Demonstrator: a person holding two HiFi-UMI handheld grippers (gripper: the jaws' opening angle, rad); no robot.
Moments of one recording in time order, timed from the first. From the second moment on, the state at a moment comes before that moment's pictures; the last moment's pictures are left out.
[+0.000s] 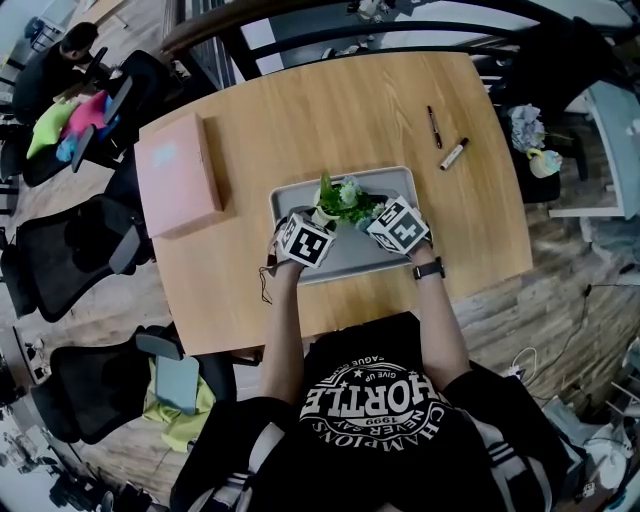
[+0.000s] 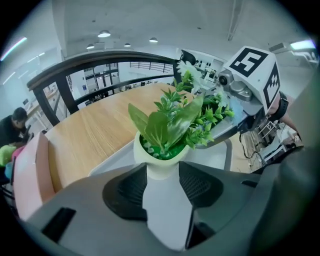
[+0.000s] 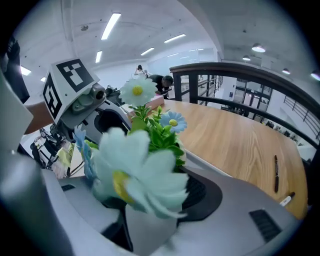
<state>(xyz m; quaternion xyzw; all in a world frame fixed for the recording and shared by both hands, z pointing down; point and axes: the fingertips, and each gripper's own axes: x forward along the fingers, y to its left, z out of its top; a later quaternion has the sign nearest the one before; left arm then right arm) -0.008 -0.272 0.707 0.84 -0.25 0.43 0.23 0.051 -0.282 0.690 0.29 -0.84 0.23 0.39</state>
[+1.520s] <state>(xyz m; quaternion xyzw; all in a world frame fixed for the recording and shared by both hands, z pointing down) -0.062 -0.227 0.579 0.84 -0.39 0.30 0.22 0.098 -0.228 0.580 0.46 -0.82 0.20 0.28</state>
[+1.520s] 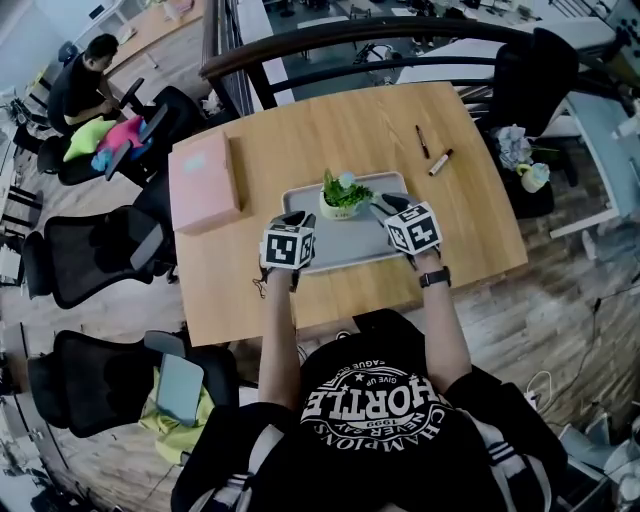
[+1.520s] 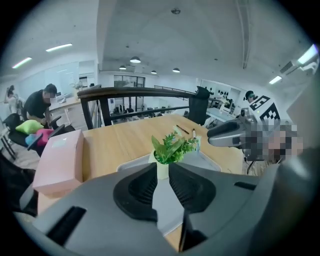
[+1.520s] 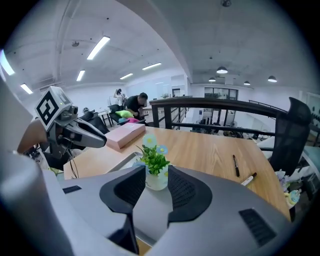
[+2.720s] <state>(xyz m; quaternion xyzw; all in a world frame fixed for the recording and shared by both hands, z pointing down) -0.096 -0.163 0.423 0.87 -0.48 0.13 0.08 0.114 -0.153 0.412 0.57 -0.81 0.06 0.13</state>
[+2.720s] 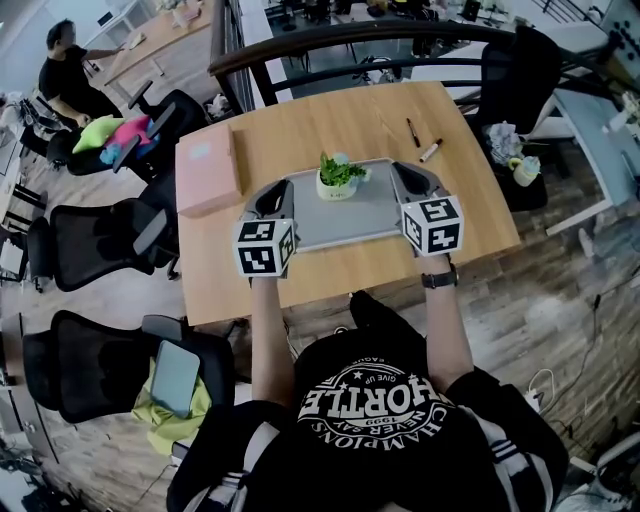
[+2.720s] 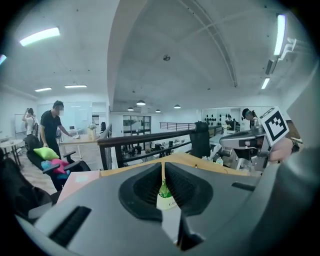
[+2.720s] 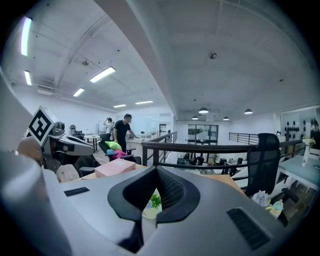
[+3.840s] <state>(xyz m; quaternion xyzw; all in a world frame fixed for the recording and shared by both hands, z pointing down) -0.070 -0.083 0.401 0.87 -0.49 0.01 0.00 0.136 -0.080 0.400 0.59 -0.80 0.04 0.07</state>
